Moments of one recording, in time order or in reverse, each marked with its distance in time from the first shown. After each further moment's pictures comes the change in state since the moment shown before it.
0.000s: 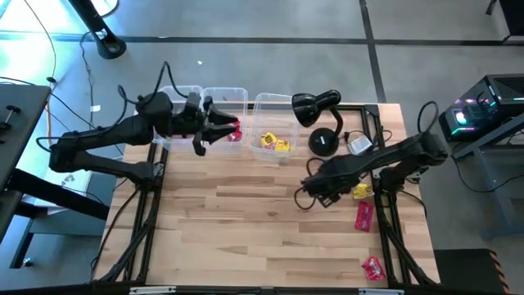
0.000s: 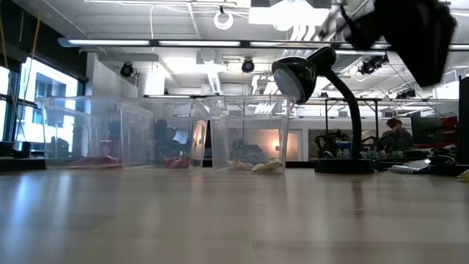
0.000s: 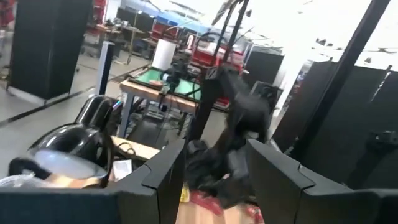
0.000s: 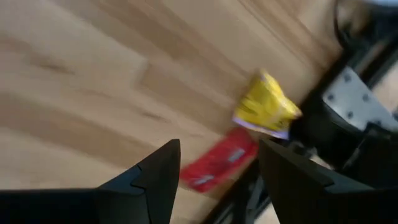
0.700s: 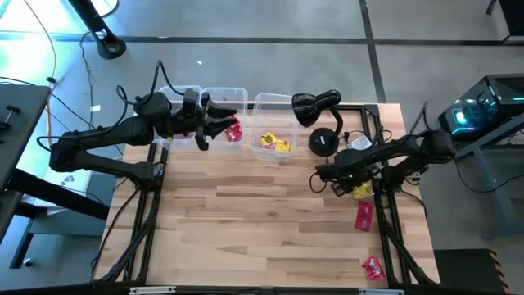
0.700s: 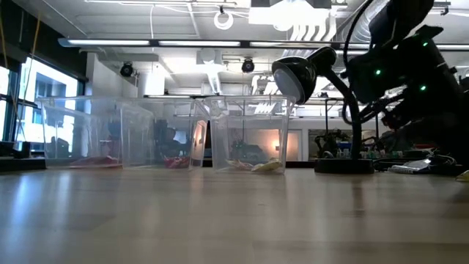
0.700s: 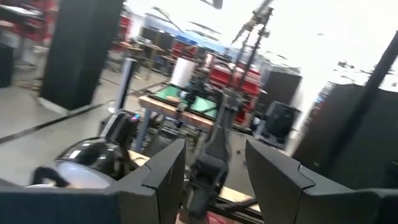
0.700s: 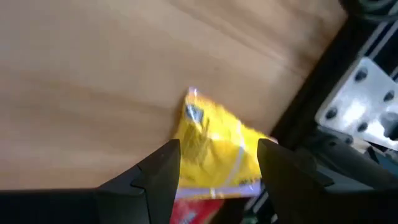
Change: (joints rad) left arm -0.015 0.007 0.000 0.055 -0.121 -0.027; right arm -0.267 -0.104 -0.594 0.327 -0.017 -0.100
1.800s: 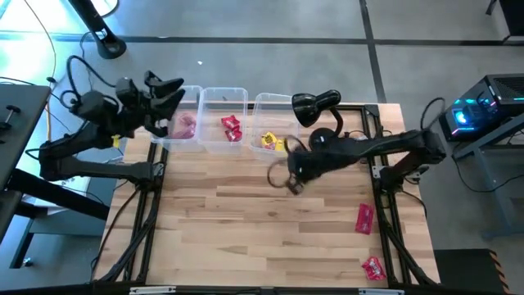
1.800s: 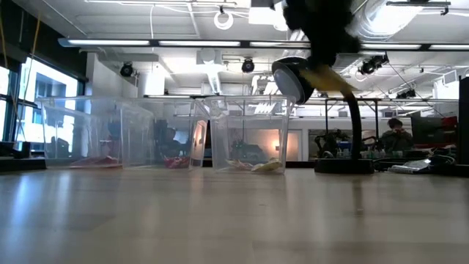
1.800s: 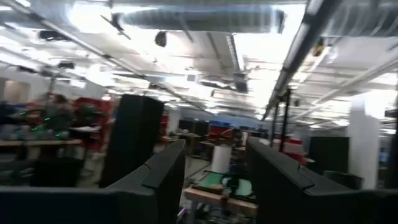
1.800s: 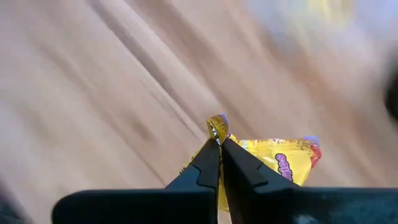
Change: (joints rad) left arm 0.002 -0.268 0.001 0.070 -0.207 0.237; right arm 0.113 0.109 0.683 0.188 0.128 -0.241
